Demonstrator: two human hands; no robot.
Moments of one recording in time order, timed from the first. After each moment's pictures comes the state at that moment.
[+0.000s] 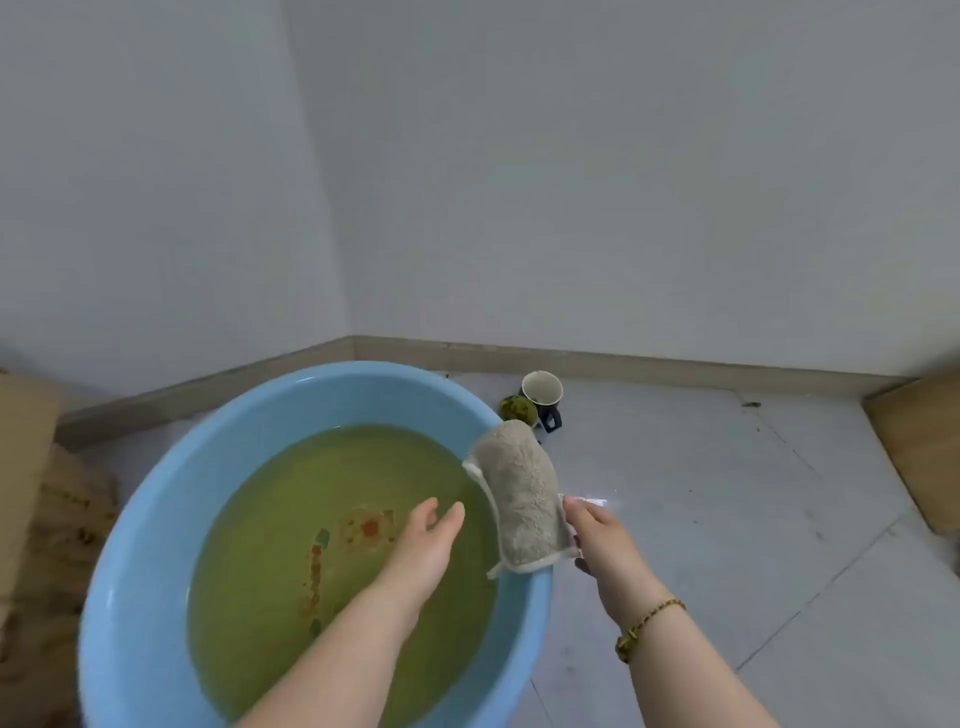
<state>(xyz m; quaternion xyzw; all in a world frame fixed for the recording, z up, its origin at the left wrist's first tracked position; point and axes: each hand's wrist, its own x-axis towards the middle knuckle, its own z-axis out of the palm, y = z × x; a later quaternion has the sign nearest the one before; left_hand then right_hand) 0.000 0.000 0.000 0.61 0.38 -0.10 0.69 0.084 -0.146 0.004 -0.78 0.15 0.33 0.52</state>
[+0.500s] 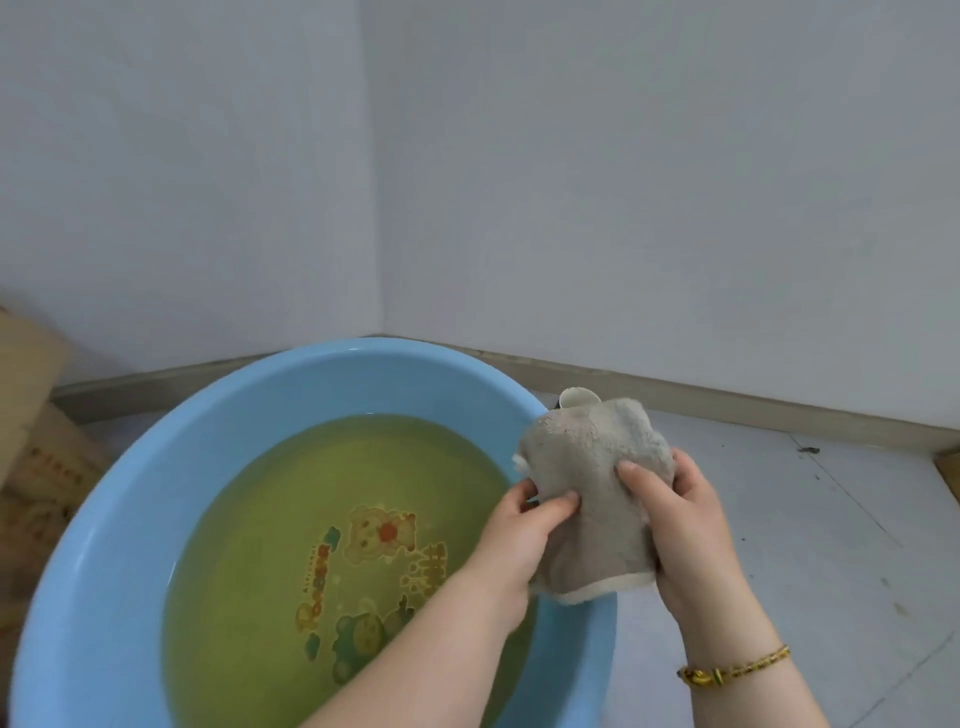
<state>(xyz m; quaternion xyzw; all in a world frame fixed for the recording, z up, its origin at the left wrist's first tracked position) 0.039 -0.030 -0.036 0.41 0.28 -0.04 0.87 0.089 -0.128 0.005 -0.69 0.01 0.18 0.70</state>
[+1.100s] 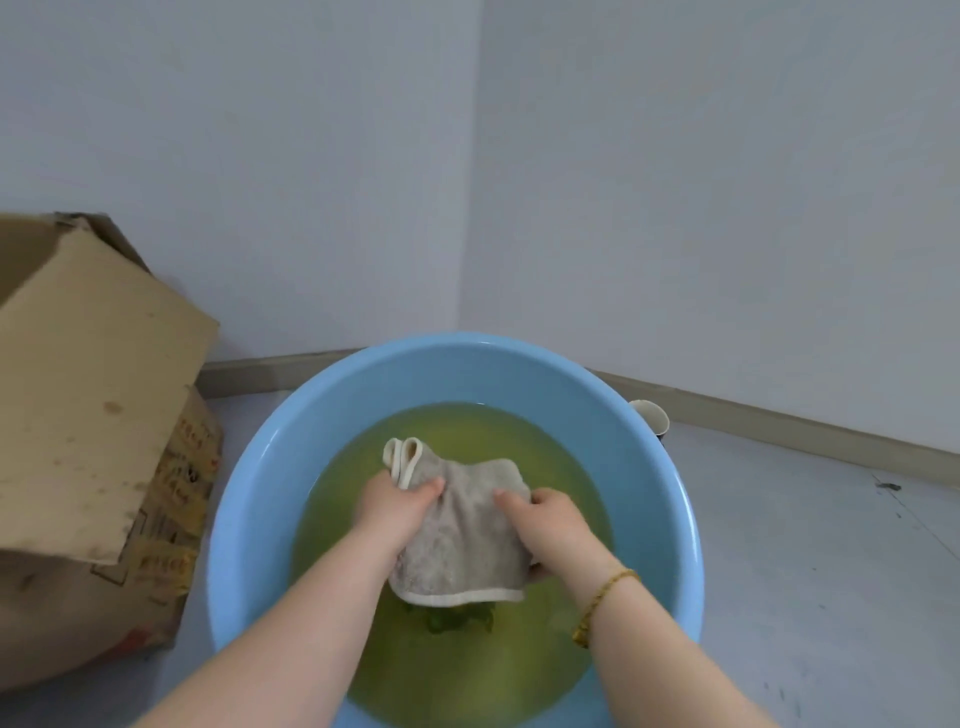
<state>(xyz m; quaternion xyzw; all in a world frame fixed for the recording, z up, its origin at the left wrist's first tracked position) -0.055 0.099 -0.059 0.64 0.49 0.05 0.59 0.015 -0.020 -0.029 -0.83 -0.06 0.40 0.38</state>
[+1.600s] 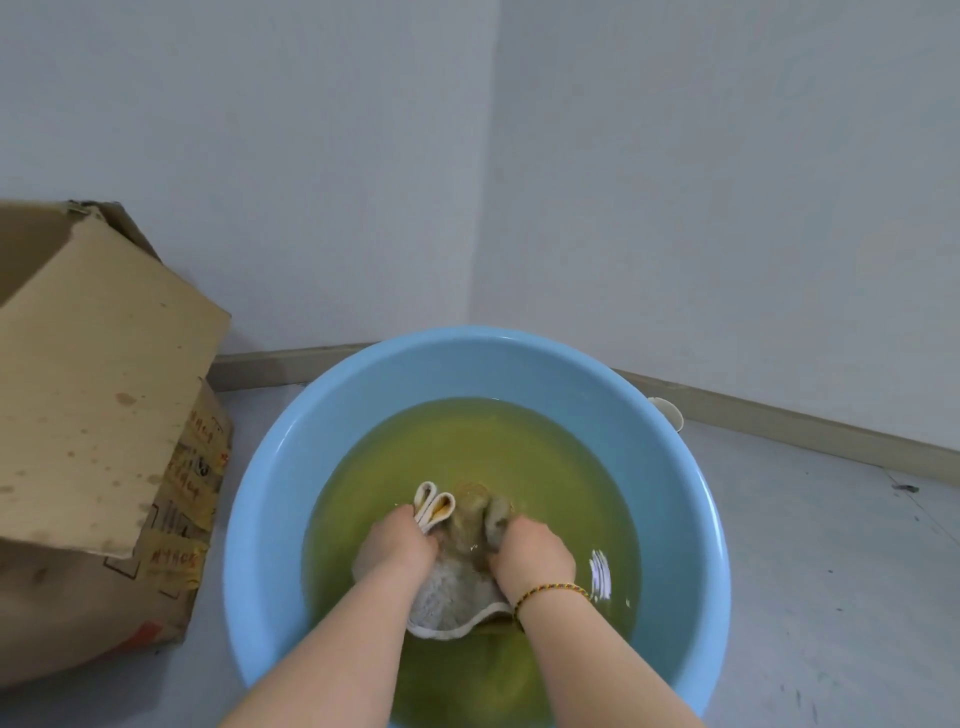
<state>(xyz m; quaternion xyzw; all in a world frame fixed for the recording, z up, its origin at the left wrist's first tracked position) -0.067 0.098 -0.103 0.78 0.48 -0.09 0.38 0.002 0.001 -0.088 -0.94 -0.21 0.27 0.06</state>
